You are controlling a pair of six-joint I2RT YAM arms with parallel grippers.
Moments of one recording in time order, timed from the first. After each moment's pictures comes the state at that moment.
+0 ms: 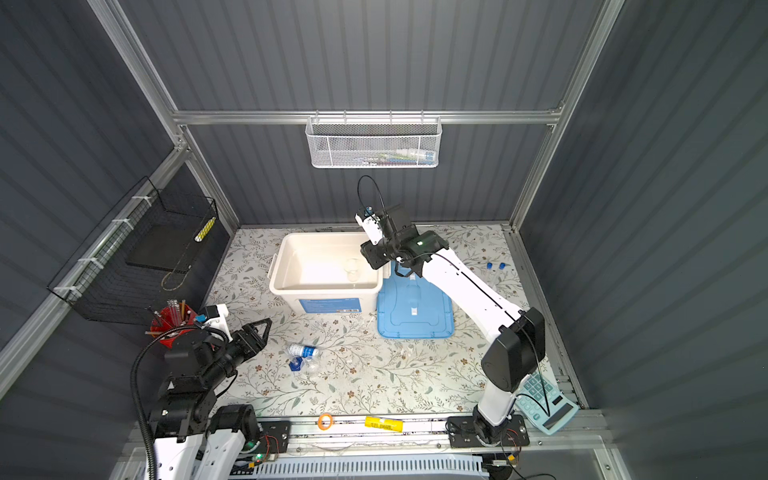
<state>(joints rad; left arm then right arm) 0.00 0.34 0.56 -0.70 0.31 -0.60 0.64 1.73 1.74 -0.68 -0.06 -0.05</state>
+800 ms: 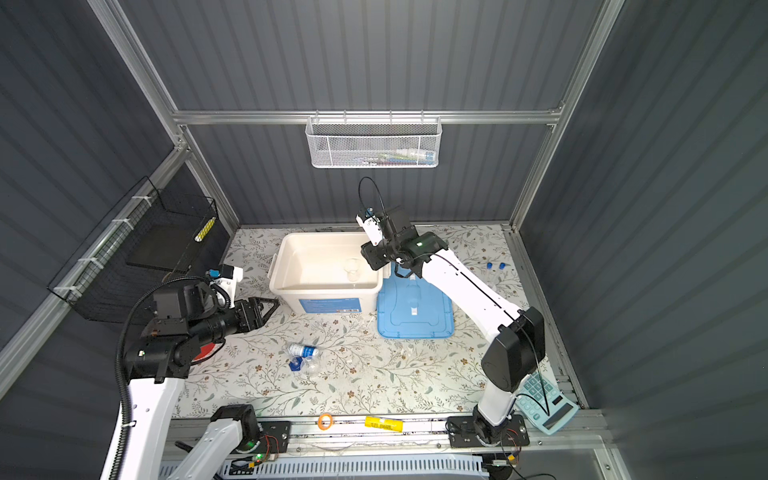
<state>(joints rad) 0.00 0.82 1.08 -0.99 0.53 -0.20 0.64 1.73 1.71 -0.67 -0.06 -0.03</state>
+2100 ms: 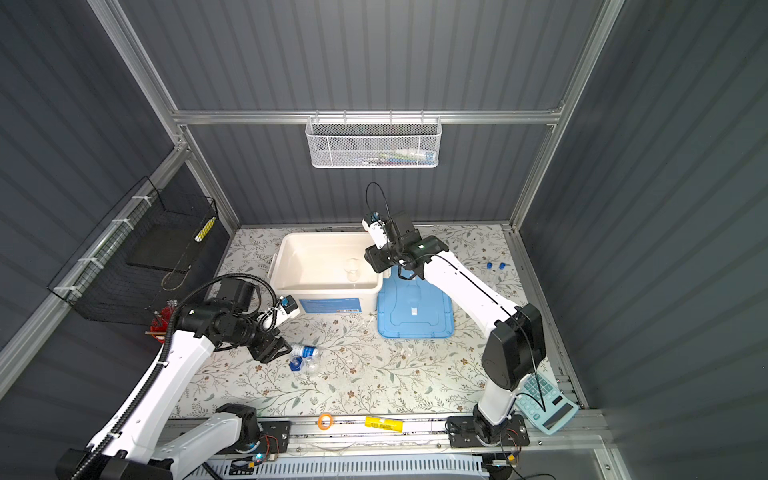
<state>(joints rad) -0.22 1.04 0.97 -1.22 0.32 0.66 0.60 1.73 1.63 -0.61 -0.13 0.00</state>
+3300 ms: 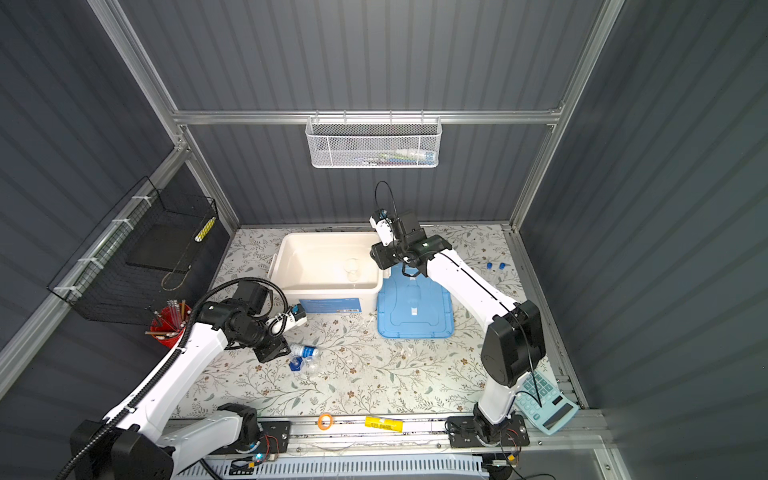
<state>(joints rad) -0.26 1.11 0.91 -1.16 0.23 0.70 0.55 1.75 1.61 -0.56 -0.16 0.03</state>
